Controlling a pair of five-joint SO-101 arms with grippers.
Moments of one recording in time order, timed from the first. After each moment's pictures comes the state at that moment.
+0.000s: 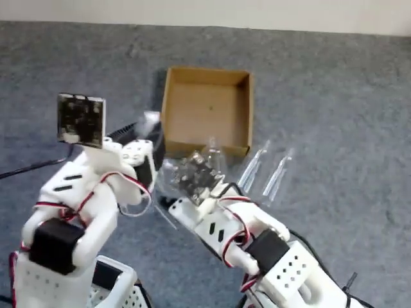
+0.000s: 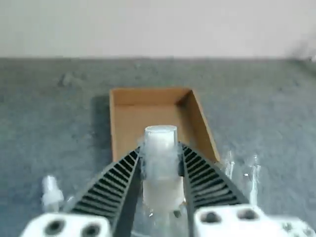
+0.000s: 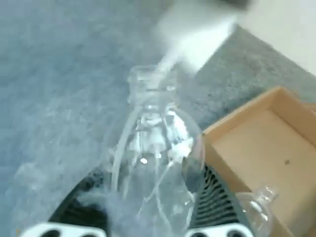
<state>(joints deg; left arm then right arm) 15.3 -62.9 32.7 64.8 17.3 -47.3 -66.8 64.3 33.2 8.9</state>
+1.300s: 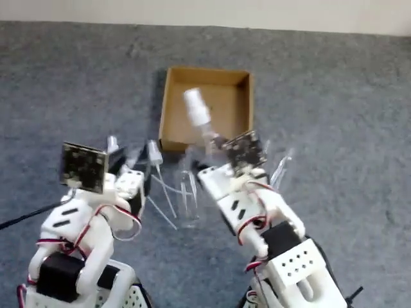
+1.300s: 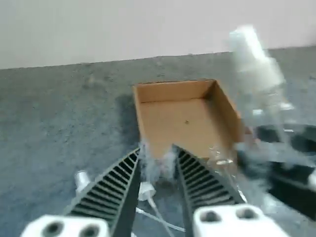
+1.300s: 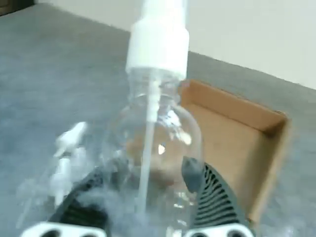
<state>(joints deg) 8.5 -85.9 55.2 60.9 9.2 -29.8 -67.2 68.9 24.0 2.9</state>
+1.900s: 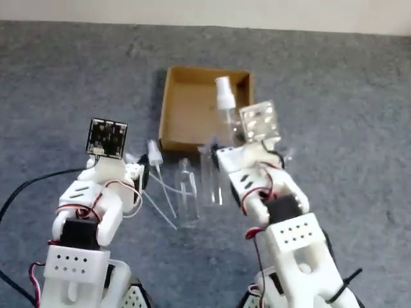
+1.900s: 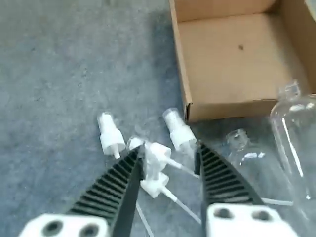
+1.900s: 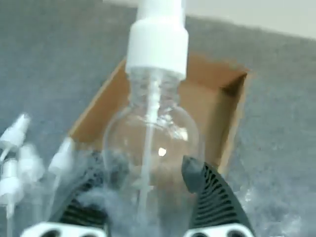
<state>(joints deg) 0.4 -72.2 67.3 51.1 1.8 -19.4 -51.5 58.8 27.4 0.4</state>
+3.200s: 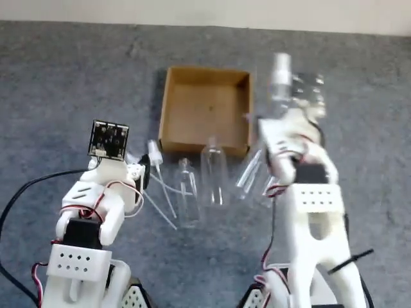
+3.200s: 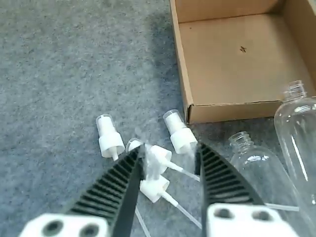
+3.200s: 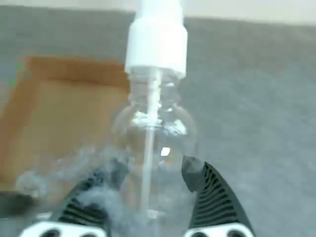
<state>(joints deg) 0.4 -72.2 70.5 47.0 1.8 -7.8 -36.7 44.4 30.9 2.9</state>
